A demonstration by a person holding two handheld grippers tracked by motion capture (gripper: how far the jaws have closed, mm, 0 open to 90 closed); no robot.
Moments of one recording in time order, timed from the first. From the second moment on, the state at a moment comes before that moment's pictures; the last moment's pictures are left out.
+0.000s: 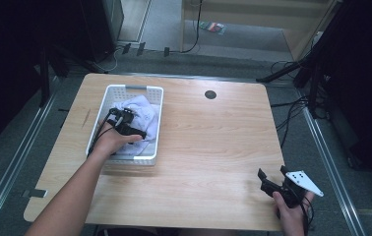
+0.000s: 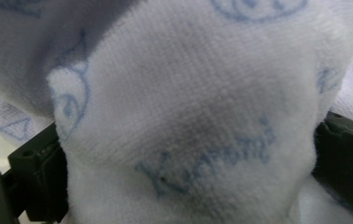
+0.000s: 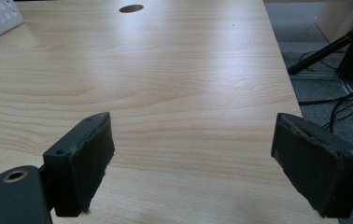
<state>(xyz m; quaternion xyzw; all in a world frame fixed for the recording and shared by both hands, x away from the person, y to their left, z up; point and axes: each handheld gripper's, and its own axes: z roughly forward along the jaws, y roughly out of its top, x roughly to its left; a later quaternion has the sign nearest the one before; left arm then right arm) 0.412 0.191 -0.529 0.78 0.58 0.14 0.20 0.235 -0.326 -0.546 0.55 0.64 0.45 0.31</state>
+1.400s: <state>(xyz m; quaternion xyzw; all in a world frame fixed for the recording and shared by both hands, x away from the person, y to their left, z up) 0.399 0.216 -0.421 0.74 0.58 0.13 0.30 0.235 -0.326 -0.546 0.55 0.64 0.45 0.31</state>
